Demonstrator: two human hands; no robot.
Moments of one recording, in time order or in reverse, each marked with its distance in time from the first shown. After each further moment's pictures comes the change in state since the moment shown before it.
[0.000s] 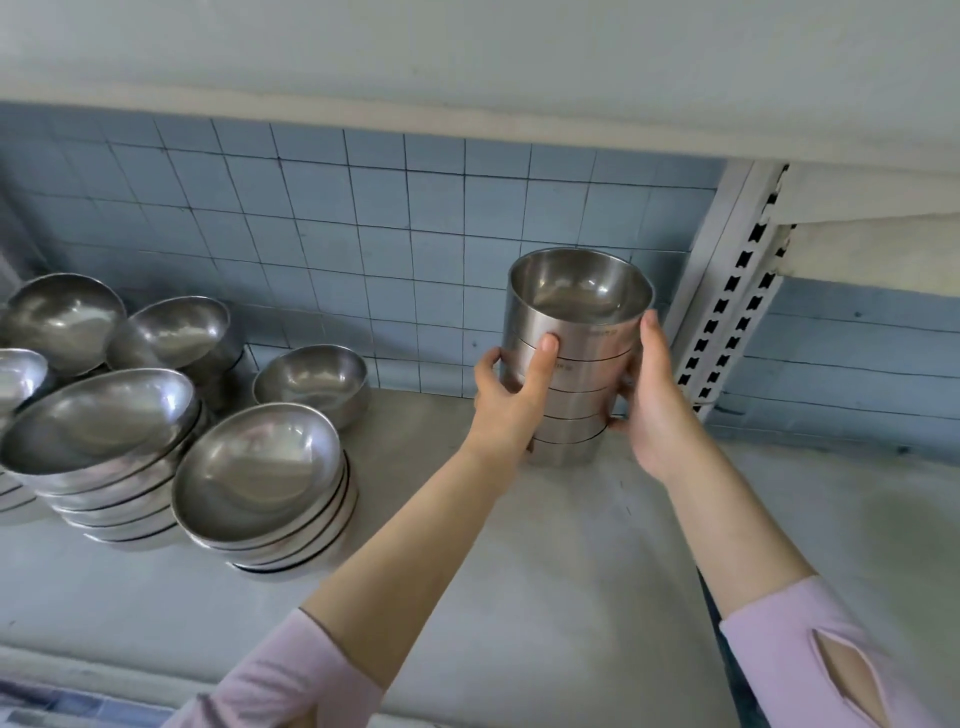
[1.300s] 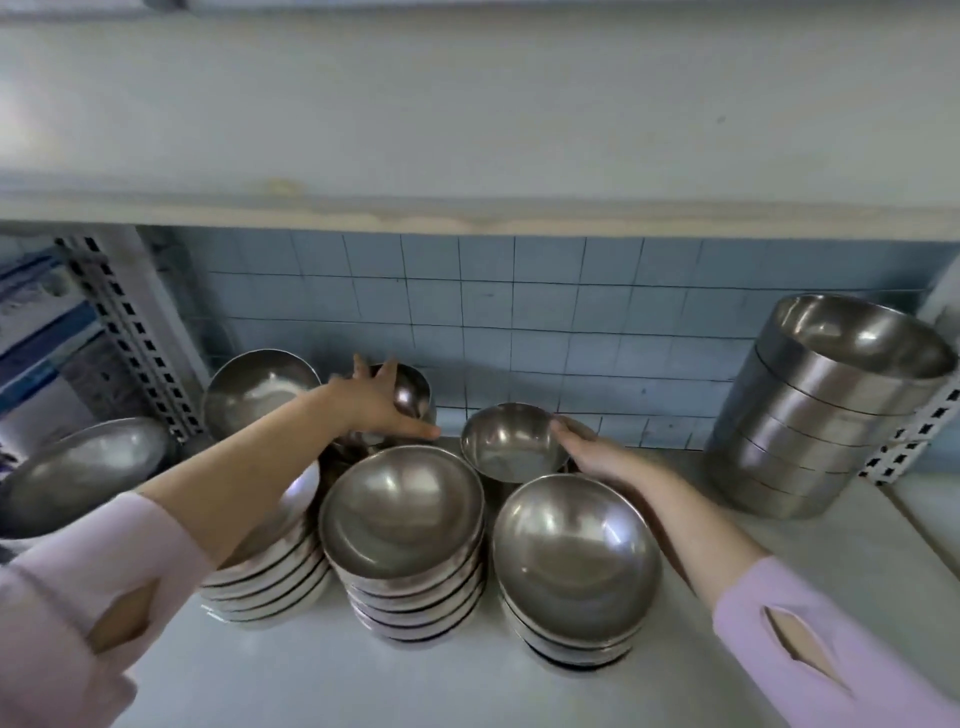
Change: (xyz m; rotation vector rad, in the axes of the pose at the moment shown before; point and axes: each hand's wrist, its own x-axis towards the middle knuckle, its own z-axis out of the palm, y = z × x) left_hand 0.124 0.097 -0.373 1.610 -0.061 -0.059; right_hand 0.008 0.051 0.257 -0.855 -0.280 0.157
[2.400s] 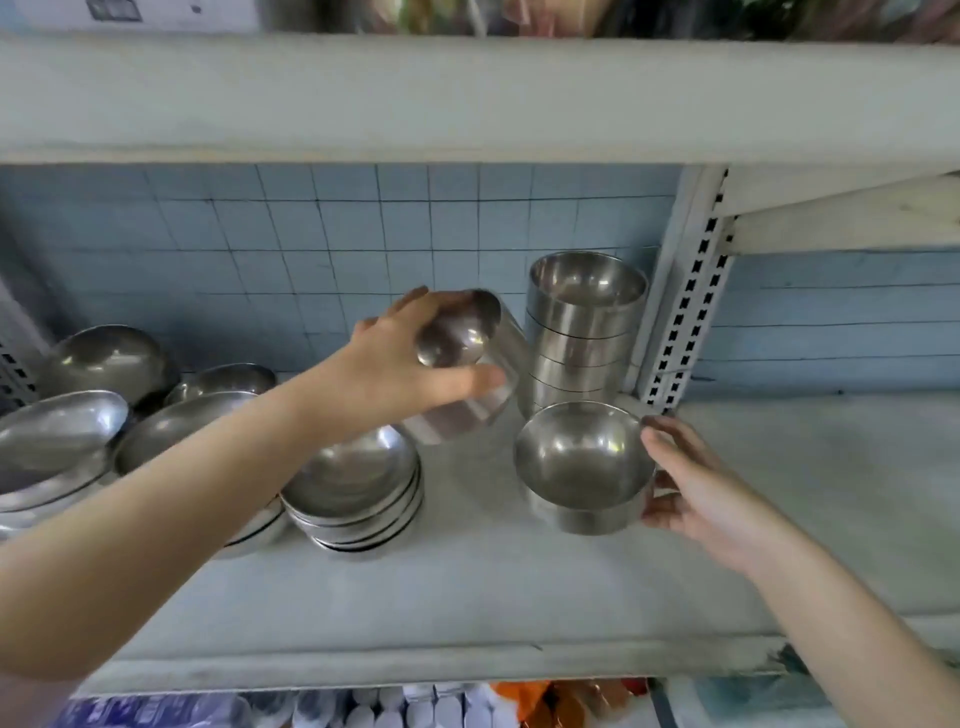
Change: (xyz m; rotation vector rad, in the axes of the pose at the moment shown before) left_hand -0.194 0.208 0.008 -0.642 0.245 0.570; right_hand -0.195 0.198 -0.121 0.800 0.280 -0.015
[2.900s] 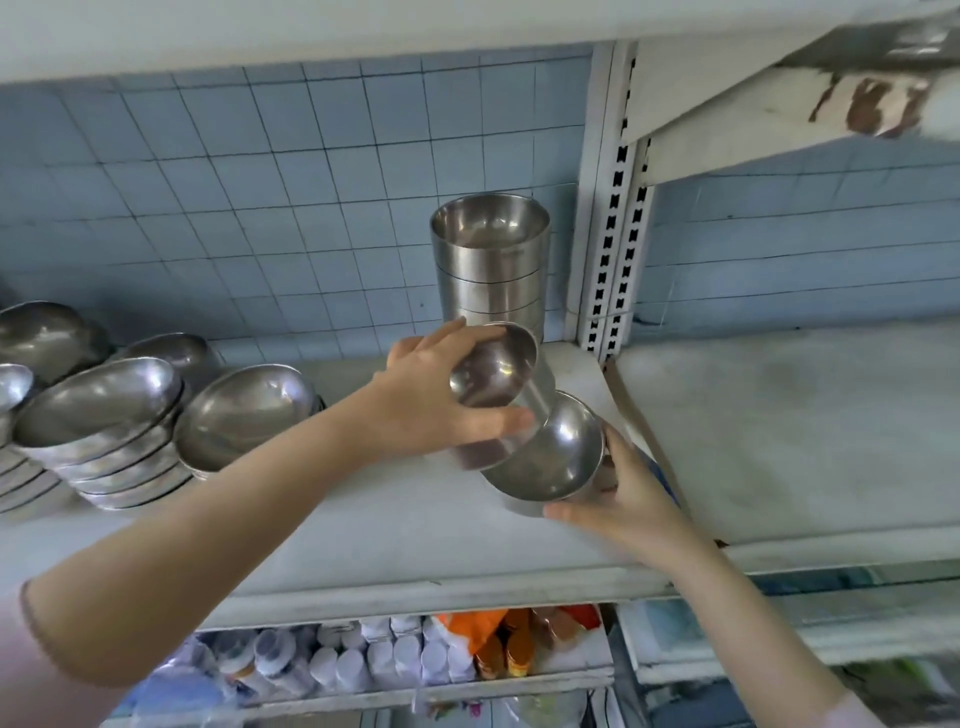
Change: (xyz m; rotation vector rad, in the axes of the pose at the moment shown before) left_hand -0.009 0.059 0.119 0.145 -0.174 -0.040; right_hand -0.017 0.067 -0.058 -0.330 -0.172 -0.294
